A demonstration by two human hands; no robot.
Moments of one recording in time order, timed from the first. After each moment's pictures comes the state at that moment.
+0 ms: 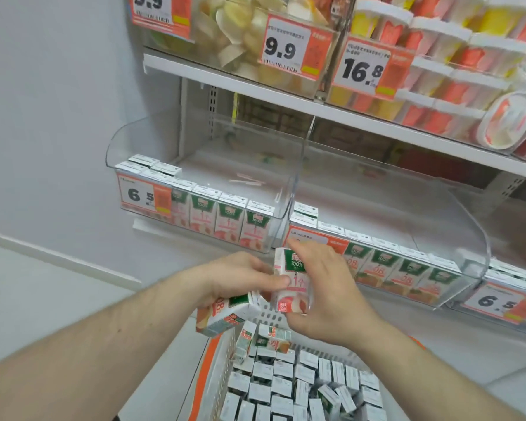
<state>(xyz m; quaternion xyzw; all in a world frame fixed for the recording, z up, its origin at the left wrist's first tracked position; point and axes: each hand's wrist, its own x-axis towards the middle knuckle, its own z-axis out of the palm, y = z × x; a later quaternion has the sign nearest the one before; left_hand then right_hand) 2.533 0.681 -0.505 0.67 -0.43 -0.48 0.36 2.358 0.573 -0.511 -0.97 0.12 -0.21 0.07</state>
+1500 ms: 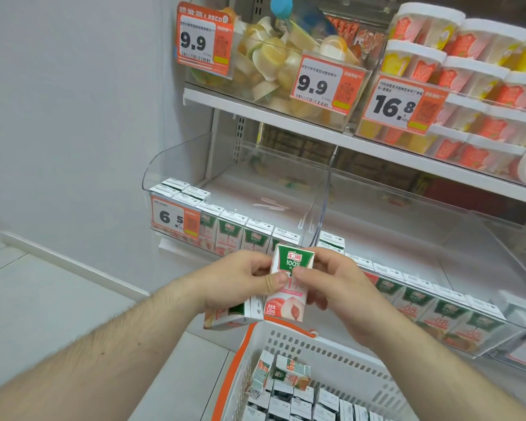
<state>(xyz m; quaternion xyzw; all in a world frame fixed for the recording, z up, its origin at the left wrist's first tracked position) 2.568 0.703 -0.484 0.61 -0.48 -0.42 0.47 2.409 0.589 -0.453 -0.74 0.27 -0.15 0.60</state>
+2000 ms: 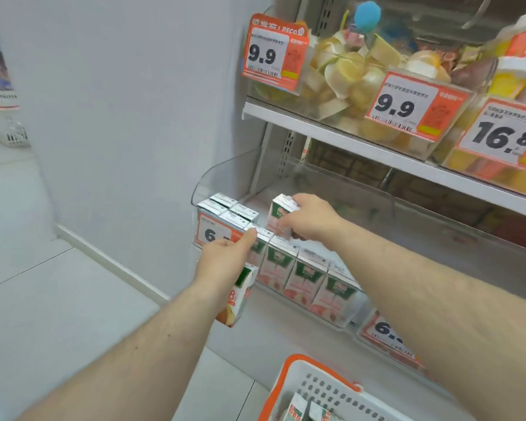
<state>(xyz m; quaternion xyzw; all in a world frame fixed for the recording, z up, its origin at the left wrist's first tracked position) 2.647 0.701 -0.496 0.71 -0.04 -0.22 0.66 2.616 0.546 -0.419 -0.90 0.29 -0.05 0.30</state>
